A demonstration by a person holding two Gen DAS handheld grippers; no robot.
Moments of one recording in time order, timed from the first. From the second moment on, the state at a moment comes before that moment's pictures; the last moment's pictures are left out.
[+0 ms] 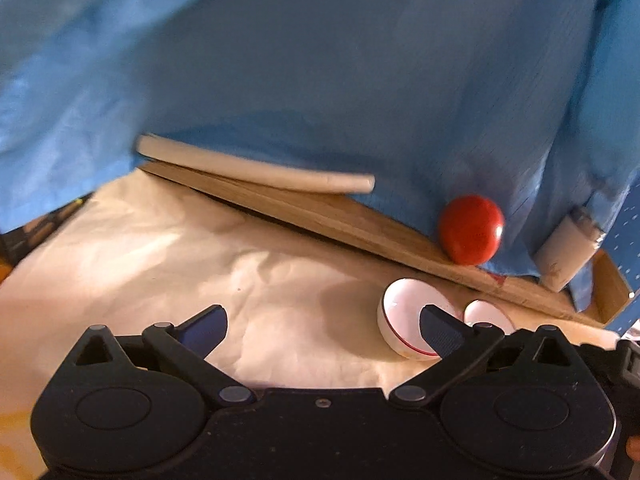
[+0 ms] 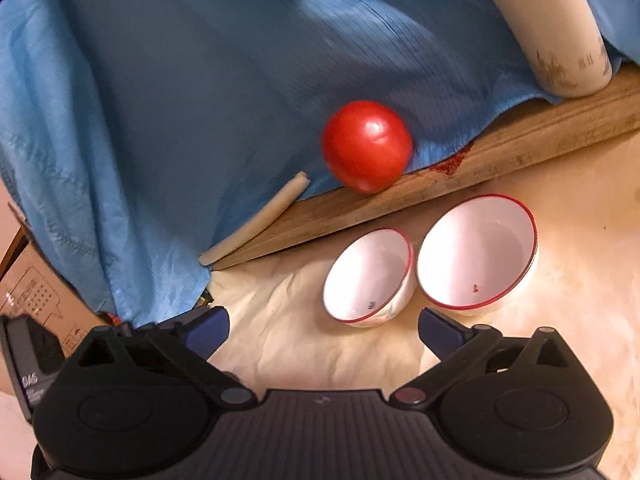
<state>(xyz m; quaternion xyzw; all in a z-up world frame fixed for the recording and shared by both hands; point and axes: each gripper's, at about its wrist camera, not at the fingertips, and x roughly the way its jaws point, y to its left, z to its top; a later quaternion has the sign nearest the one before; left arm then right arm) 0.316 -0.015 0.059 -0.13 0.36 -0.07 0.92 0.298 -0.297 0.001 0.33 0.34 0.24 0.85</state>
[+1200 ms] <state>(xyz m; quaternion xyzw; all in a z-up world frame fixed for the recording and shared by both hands) 0.425 -0.041 0.008 -0.12 0.48 -0.12 0.86 0.328 -0.250 -0.049 0.39 0.37 0.15 0.83</state>
